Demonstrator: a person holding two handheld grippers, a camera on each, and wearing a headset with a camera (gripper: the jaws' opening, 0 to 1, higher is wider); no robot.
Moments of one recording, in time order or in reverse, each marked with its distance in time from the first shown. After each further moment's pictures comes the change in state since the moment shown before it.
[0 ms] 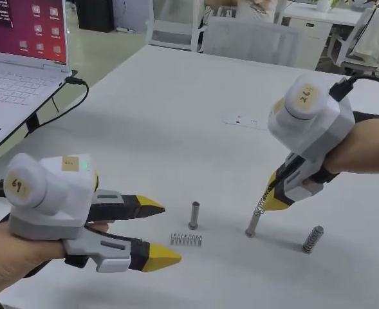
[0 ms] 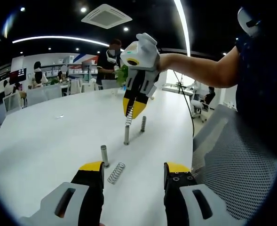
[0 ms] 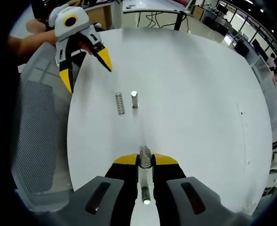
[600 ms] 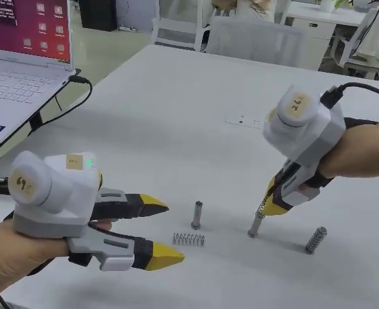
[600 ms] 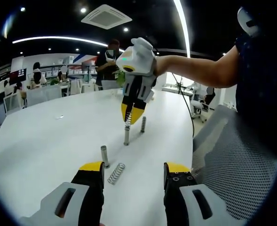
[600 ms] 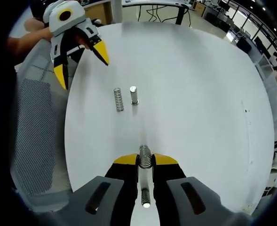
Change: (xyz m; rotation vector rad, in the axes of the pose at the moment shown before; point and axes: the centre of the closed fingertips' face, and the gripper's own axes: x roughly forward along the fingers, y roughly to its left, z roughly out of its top) left arm 0.000 0.000 0.001 0.000 -0.004 -0.001; right arm 0.016 -0.001 -0.006 0.005 0.041 0.018
